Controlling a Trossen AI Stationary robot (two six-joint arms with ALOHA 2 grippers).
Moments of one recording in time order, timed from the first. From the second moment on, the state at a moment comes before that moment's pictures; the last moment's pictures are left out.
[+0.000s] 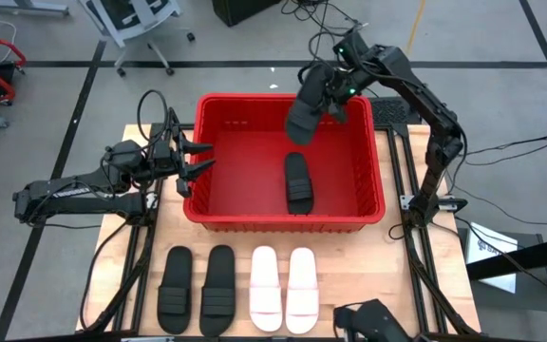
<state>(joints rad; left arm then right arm) 0.25 0.63 0.58 0.21 0.06 0.02 -0.80 1.82 2.09 -1.29 -0.70 -0.48</state>
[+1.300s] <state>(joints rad) 0.25 0.63 0.58 0.17 0.05 0.02 -0.71 2.20 2.09 -1.49 -0.75 -0.81</state>
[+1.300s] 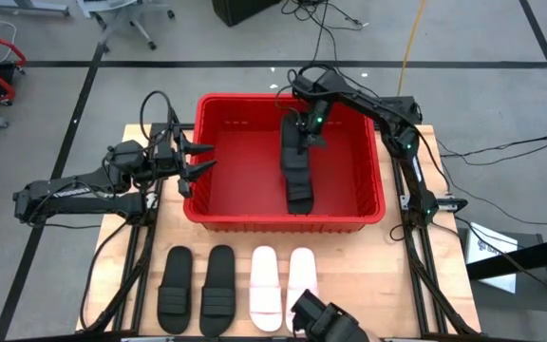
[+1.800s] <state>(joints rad) 0.25 0.63 0.58 0.15 0.05 0.02 -0.71 2.20 2.02 -1.39 -0.73 -0.77</state>
